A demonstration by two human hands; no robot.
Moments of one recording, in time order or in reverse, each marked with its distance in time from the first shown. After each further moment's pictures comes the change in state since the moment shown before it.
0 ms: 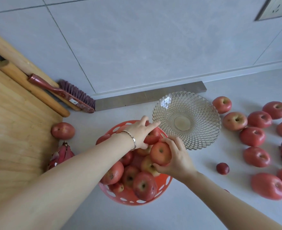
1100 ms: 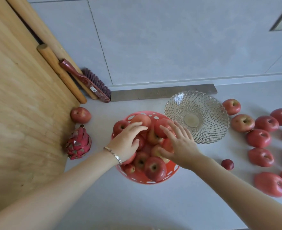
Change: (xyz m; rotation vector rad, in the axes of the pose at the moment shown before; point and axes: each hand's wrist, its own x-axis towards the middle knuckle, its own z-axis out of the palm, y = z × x) left_hand -0.115 -0.014 0.049 -0.624 0.504 -0.069; right_hand 0.002 -0.052 -0.021 -0.361 -0.343 -0.027
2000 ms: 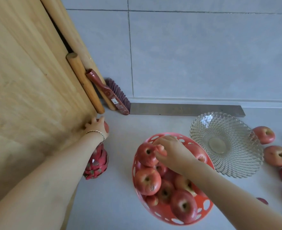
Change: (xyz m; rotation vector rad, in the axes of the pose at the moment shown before) left_hand 0.058 -0.183 -0.090 0.392 -0.102 -0.880; right_hand 0.098 -0.087 -0.005 0.170 -0.127 -0.106
